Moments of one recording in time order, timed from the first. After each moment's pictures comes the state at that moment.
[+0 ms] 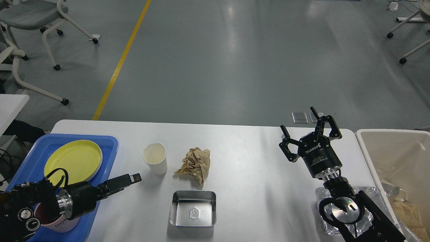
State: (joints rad) left arm -0.44 0.85 -0.31 -1.46 1.06 -0.10 -0.21; right arm 0.14 -0.10 1.32 1.21 -0.34 0.40 0.23
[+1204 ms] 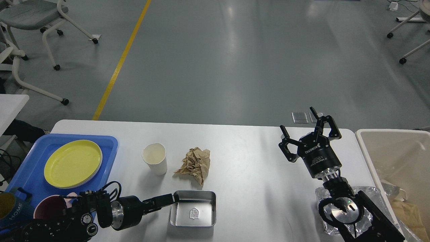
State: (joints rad) left arm -0.51 0.50 -0.19 -1.25 1.12 -0.13 -0.07; right arm 0.14 -0.09 1.32 1.21 -0.34 0.40 0.23
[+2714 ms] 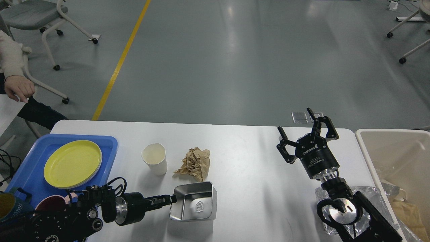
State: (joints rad) left arm -0.59 0.48 -0.10 -1.20 1.12 -0.12 -0.13; right arm 0.14 -0.08 1.32 1.21 -0.37 0.40 0.23
